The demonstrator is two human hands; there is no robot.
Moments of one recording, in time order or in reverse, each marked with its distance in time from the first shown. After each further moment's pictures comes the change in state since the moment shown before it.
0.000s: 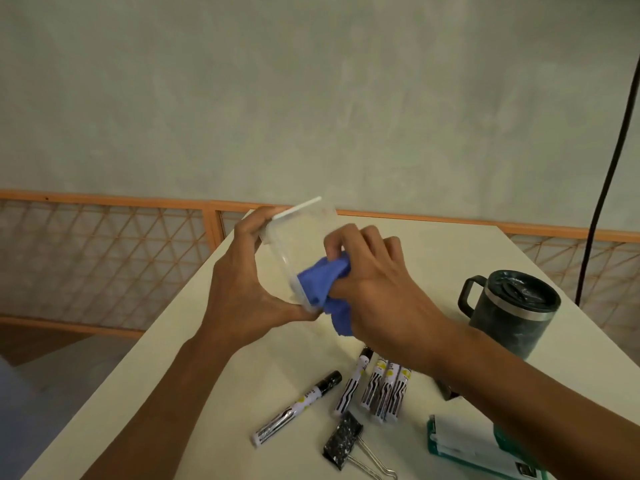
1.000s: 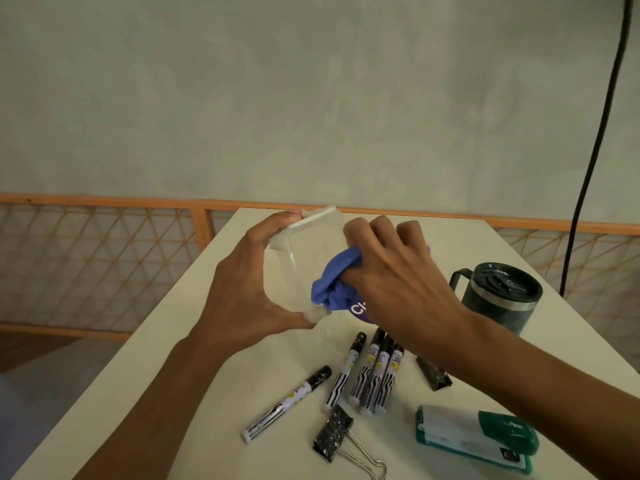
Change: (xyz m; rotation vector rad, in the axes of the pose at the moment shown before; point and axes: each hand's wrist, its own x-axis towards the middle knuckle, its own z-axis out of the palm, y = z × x) left_hand 0.001 0.013 0.006 0.066 -0.097 0.056; right_hand -0.016 0.015 -0.017 -0.433 0.036 0.013
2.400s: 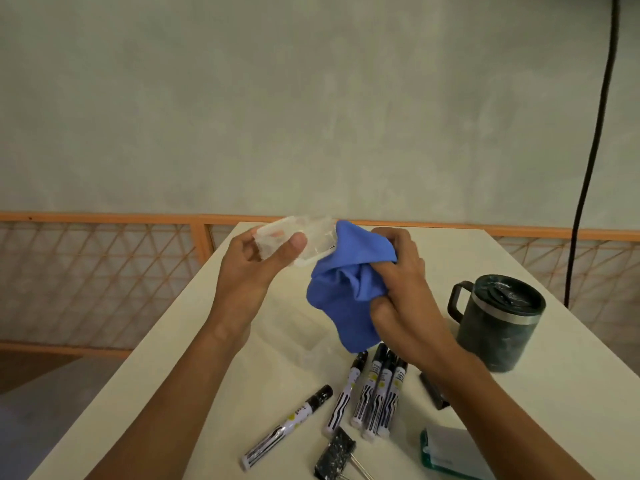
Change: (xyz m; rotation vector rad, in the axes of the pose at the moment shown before) left_hand 0.037 0.002 0.013 -0.522 0.209 -0.648; right_hand -0.010 0.004 0.048 0.973 0.303 0.442
